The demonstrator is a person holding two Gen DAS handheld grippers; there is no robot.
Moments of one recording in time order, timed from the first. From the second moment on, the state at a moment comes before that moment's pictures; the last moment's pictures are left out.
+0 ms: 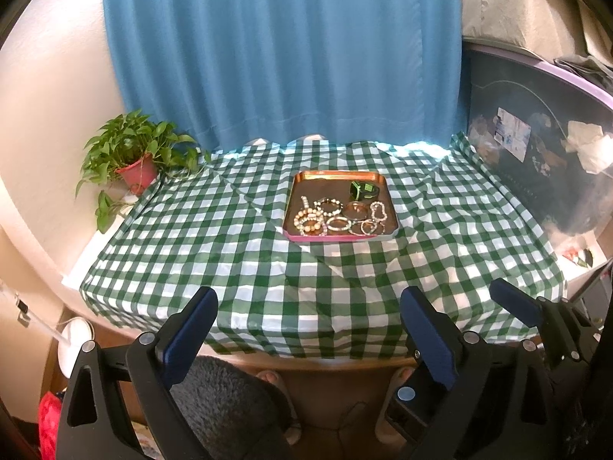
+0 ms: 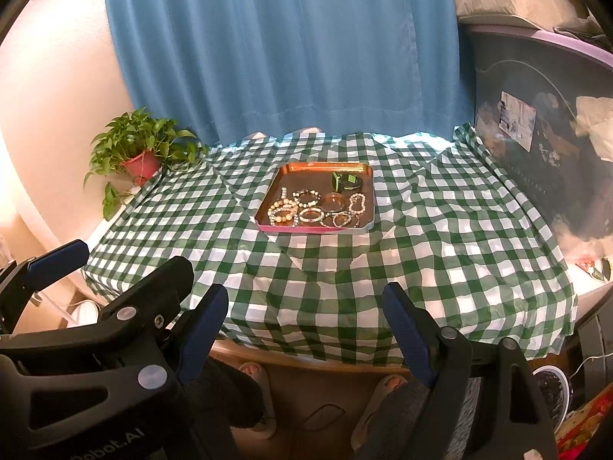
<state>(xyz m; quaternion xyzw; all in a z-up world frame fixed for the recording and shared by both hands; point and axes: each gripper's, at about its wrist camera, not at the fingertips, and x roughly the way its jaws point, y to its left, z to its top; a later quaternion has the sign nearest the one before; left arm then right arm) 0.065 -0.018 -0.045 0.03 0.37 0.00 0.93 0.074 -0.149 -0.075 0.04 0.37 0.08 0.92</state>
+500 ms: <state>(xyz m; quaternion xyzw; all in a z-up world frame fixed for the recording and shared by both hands) 0.065 -0.019 -0.044 0.03 0.37 0.00 0.93 0.074 -0.148 -0.076 0.05 0.37 0.08 0.92</state>
